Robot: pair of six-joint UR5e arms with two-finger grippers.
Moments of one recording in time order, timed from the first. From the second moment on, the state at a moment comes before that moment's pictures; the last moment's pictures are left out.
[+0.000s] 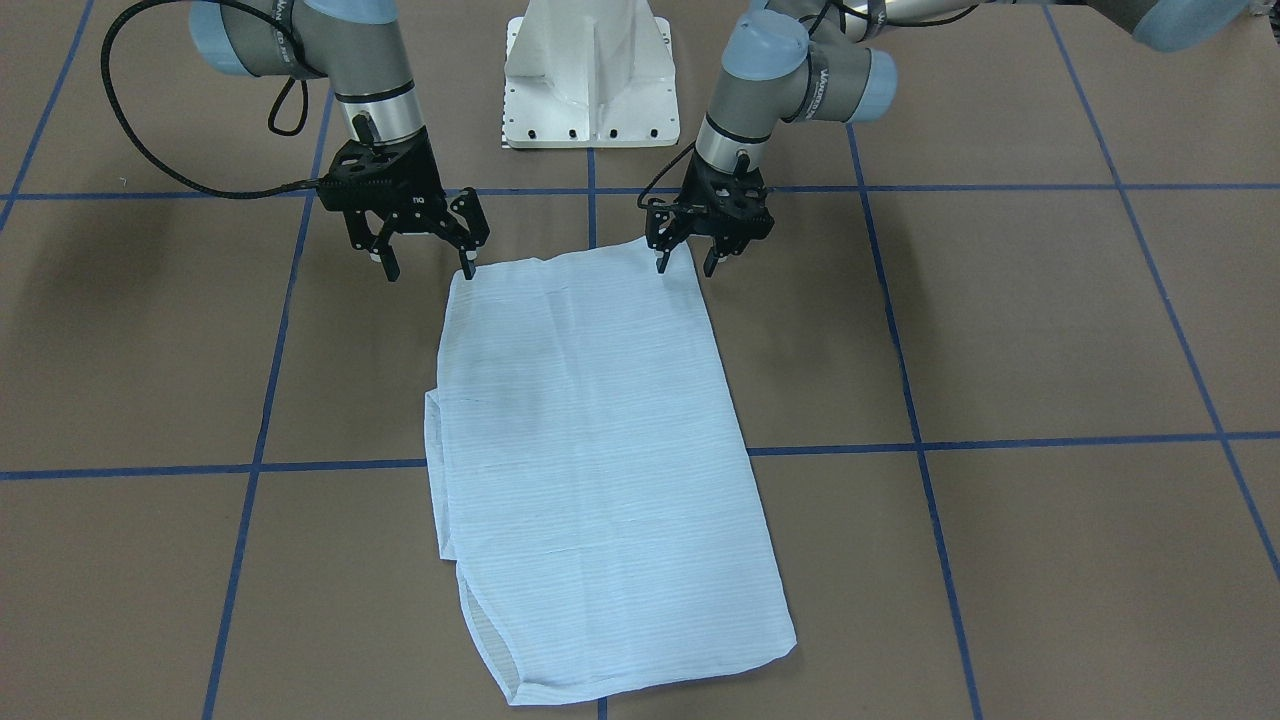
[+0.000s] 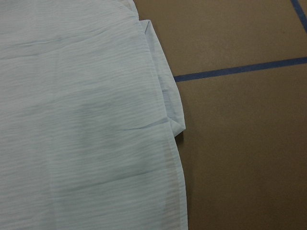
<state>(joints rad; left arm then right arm) -0.32 -1.99 -1.79 -1.97 -1.59 -1.42 0.37 -1.29 2.00 -1.34 1.41 1.43</state>
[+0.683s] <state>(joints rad) -0.29 -1.99 -1.79 -1.96 -1.59 -1.43 0.37 -1.29 1.99 -1.34 1.41 1.43</state>
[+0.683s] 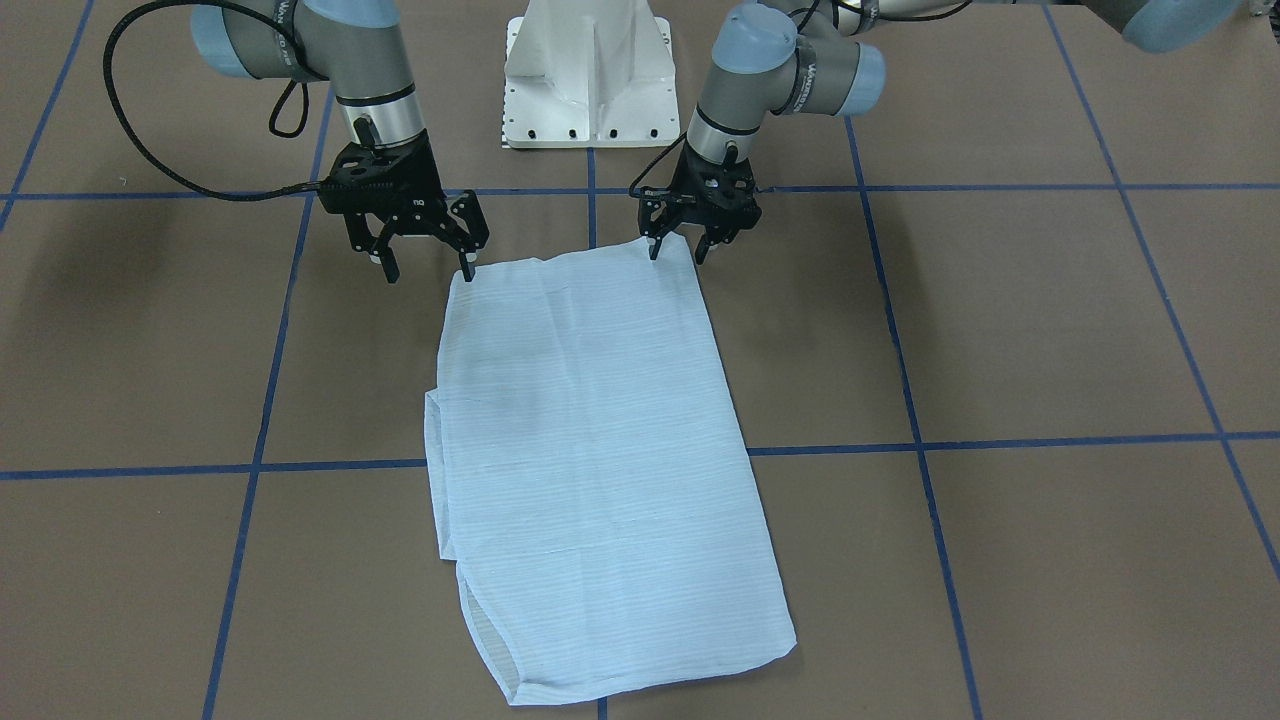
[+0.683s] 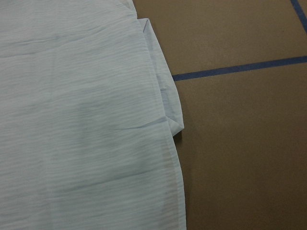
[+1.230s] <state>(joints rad) -0.26 -1.99 -1.79 -1.96 -1.59 -1.47 0.37 -1.29 1.98 -1.34 1.41 1.43</state>
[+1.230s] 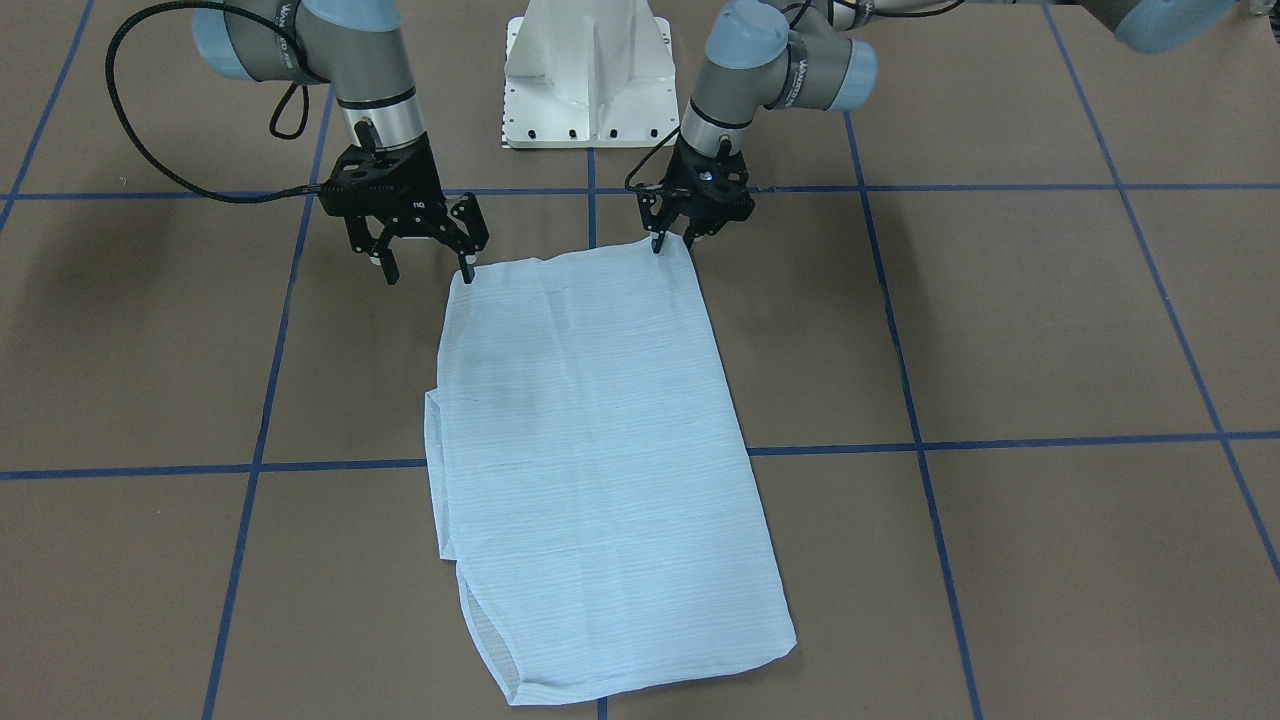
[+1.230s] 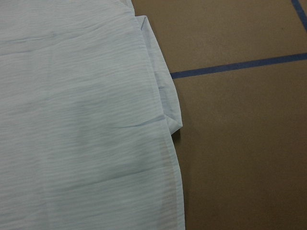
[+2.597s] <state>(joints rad) -0.26 -1.98 -1.81 -1.96 -1.56 -1.47 0.21 -1.15 1.85 -1.51 1.36 2.13</state>
